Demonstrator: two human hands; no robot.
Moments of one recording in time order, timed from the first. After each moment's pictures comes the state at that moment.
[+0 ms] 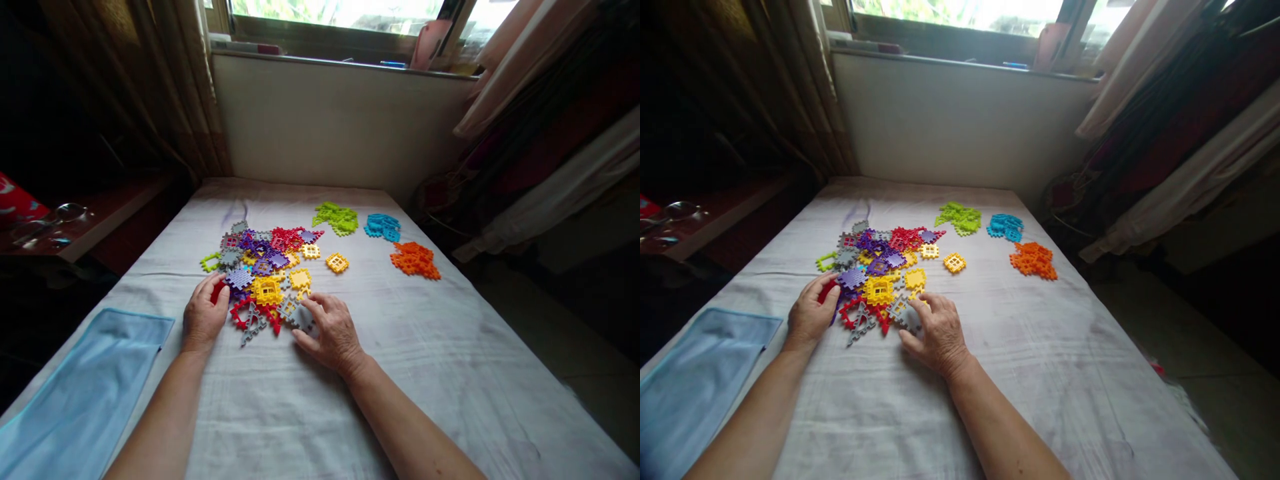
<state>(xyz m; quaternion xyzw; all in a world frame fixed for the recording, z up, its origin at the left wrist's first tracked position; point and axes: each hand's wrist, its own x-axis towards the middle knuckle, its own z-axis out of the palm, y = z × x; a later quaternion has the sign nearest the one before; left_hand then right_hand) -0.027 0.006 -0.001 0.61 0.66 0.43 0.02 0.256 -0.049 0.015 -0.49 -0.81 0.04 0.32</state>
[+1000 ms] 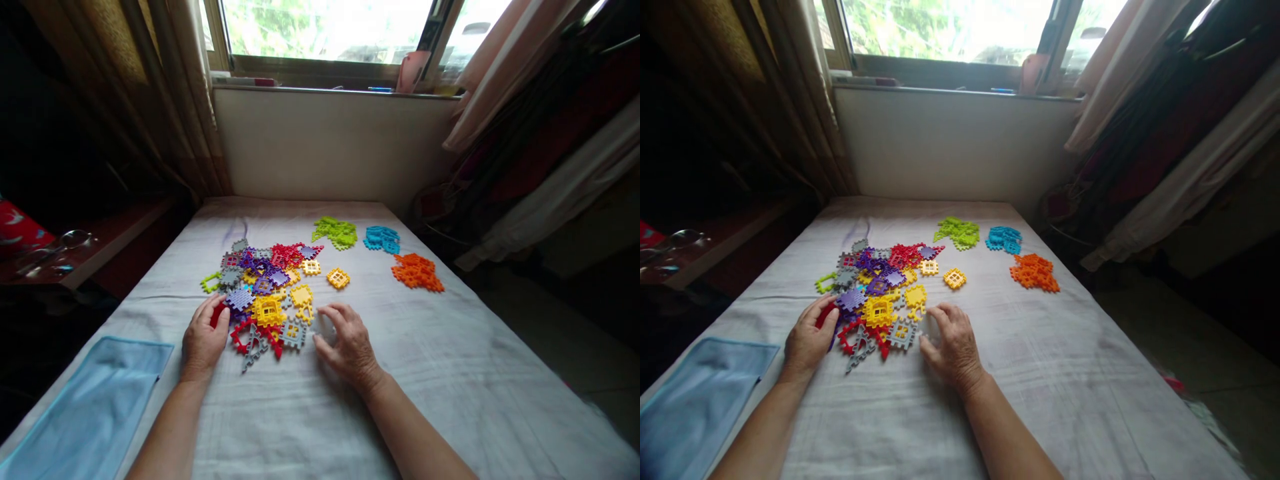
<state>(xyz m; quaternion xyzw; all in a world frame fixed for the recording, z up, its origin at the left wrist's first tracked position) -0.031 0.008 -0.005 0.62 0.65 0.44 0.00 0.273 -0.036 0.011 -0.51 -0.75 0.01 0.41</state>
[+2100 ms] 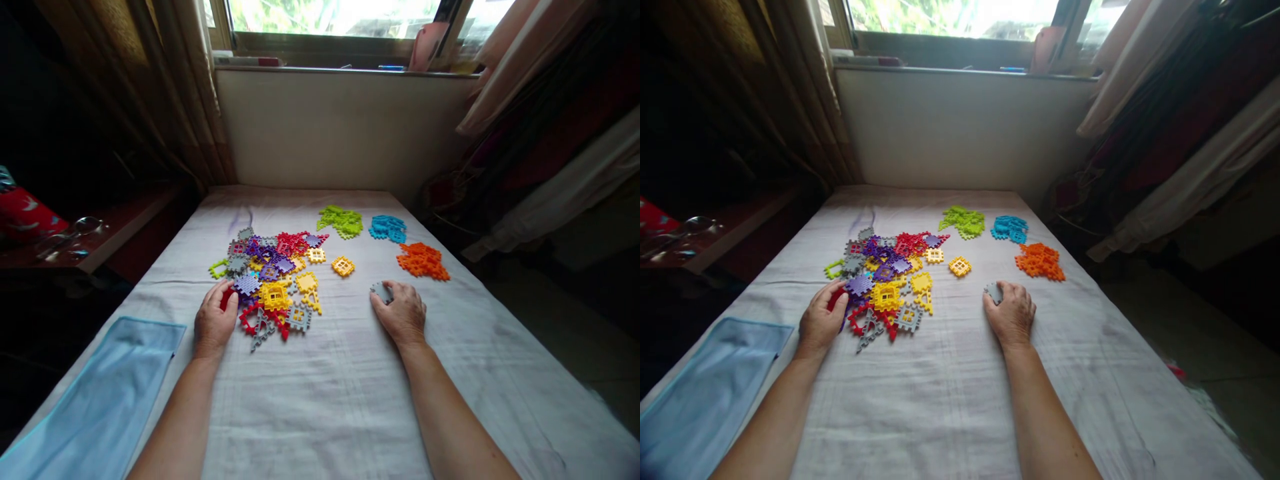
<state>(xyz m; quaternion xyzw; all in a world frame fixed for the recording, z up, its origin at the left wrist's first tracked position) -0.029 0.007 -0.003 0.61 0.66 0.43 0.01 0.352 -0.016 0.008 -0.81 -0.53 -0.03 0.23</state>
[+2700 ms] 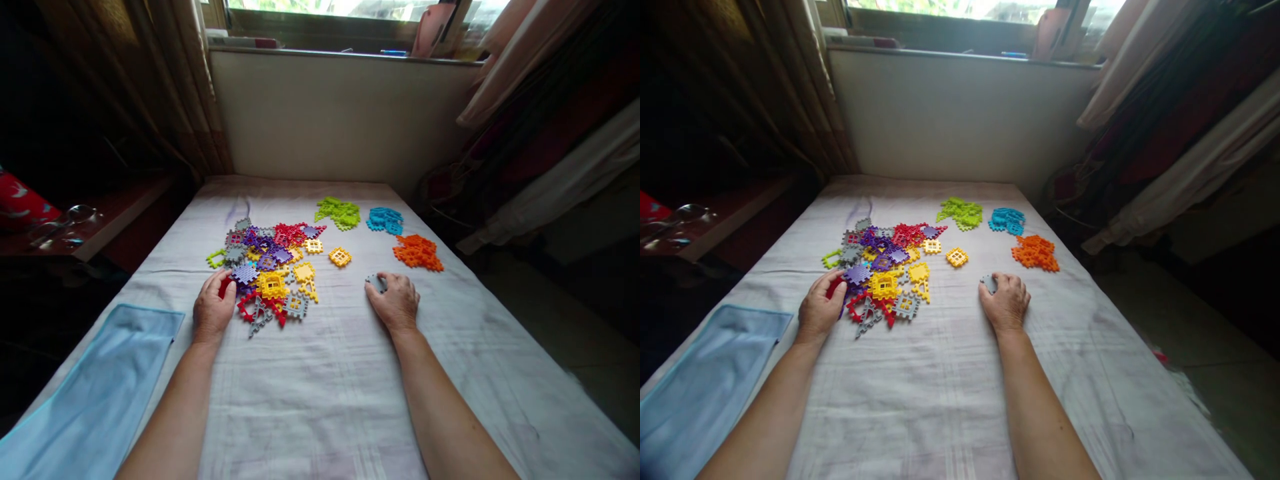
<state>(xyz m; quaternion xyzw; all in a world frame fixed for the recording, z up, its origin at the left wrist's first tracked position) -0.027 0.006 0.000 0.61 0.67 0.42 0.03 0.354 -0.016 0.004 -0.80 -0.53 -0.05 0.26</state>
